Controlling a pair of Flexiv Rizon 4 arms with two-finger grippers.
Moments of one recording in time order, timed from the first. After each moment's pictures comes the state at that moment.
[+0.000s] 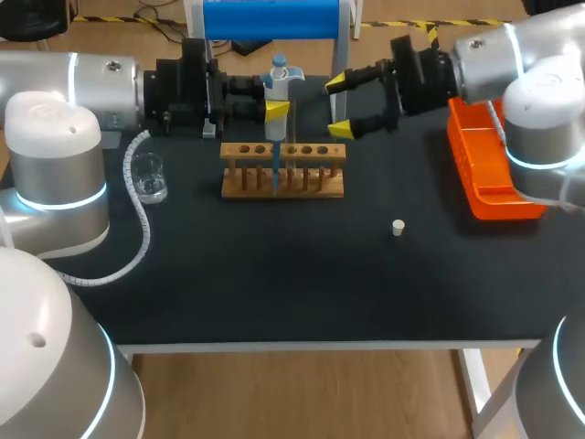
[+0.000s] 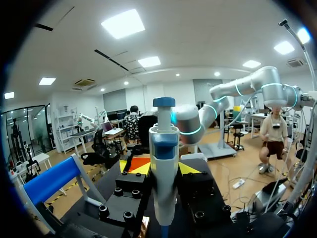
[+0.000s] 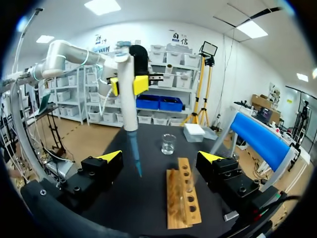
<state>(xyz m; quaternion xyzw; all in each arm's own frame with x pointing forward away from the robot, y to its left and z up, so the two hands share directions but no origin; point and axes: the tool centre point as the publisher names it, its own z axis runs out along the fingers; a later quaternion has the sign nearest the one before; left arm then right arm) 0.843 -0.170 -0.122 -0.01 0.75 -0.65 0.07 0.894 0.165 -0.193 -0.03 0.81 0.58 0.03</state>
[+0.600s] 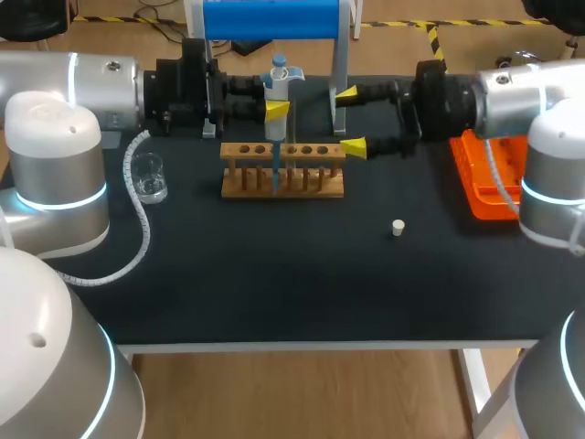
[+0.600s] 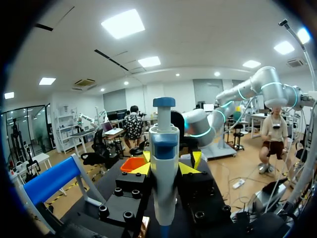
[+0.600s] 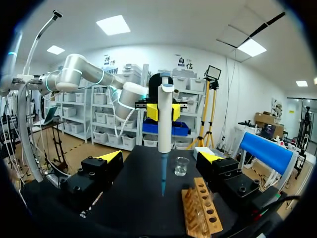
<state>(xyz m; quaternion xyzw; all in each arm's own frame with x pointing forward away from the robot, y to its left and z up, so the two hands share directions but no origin) 0.843 -0.170 -0.122 -0.01 0.75 -0.65 0.07 0.840 0.162 -0.170 -0.04 0.74 0.67 0.02</state>
